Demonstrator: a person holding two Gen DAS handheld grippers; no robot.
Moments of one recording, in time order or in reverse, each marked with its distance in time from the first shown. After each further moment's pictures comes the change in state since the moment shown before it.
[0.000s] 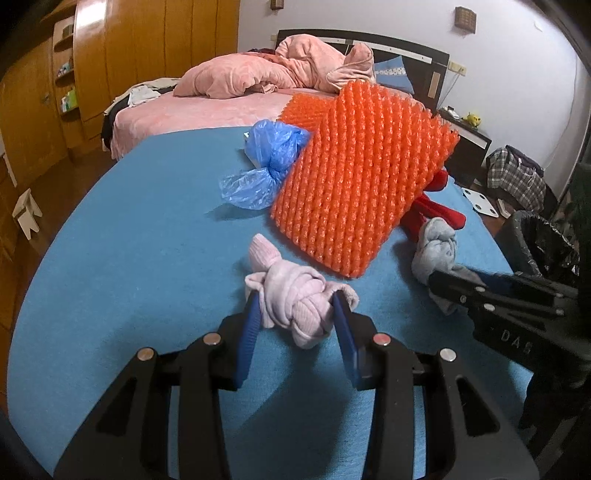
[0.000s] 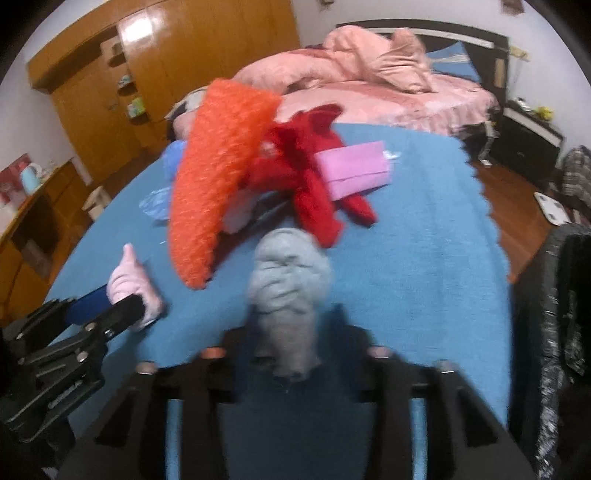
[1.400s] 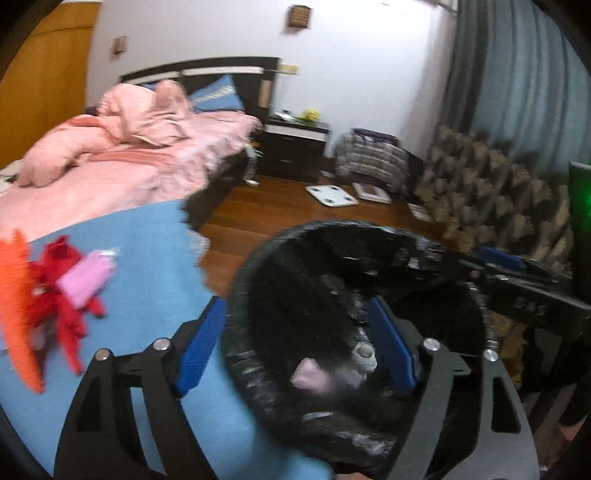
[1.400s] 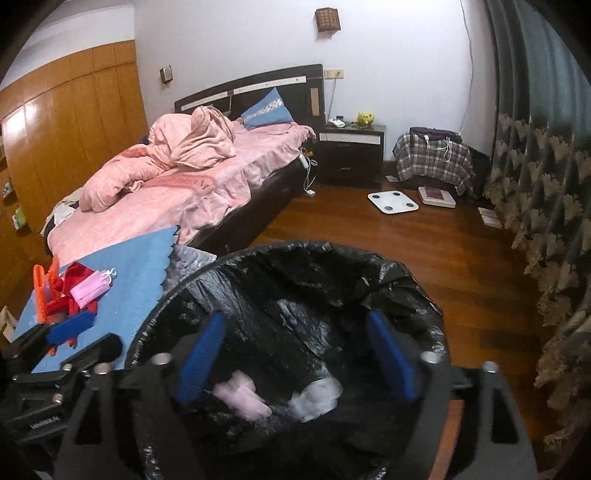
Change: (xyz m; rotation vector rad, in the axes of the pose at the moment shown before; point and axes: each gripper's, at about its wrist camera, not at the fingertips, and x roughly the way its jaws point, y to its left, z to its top) left arm -0.033 -0.271 0.015 0.319 -0.105 -0.434; right arm -0.221 -0.236 -0.063 0.381 -0.287 -0.488
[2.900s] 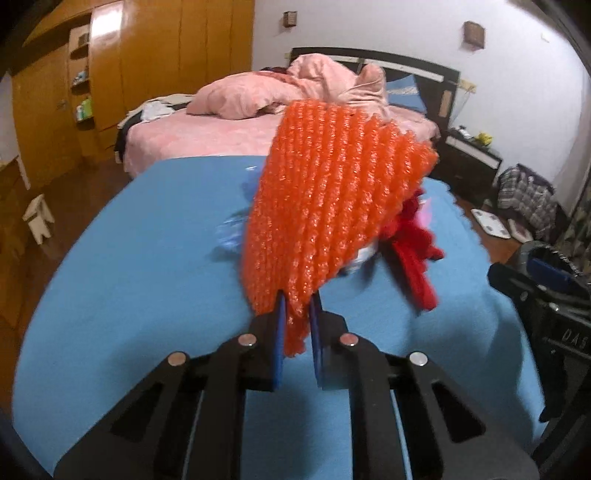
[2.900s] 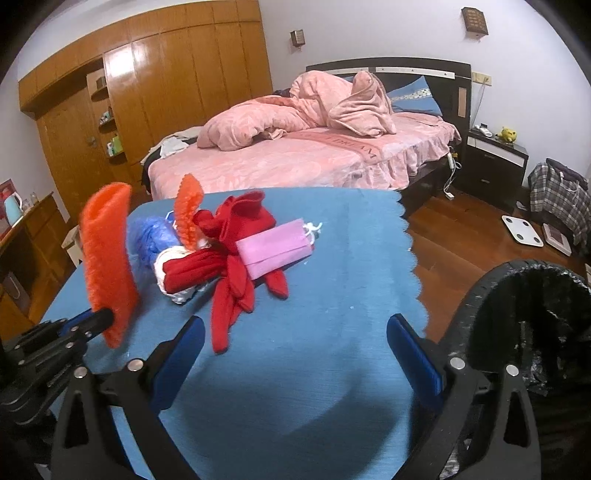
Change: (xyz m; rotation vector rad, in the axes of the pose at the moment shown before) left arm -0.090 0.231 -0.073 -0.327 0.051 0.530; right arm 0.074 0.264 -0.043 -0.292 0.098 0.377
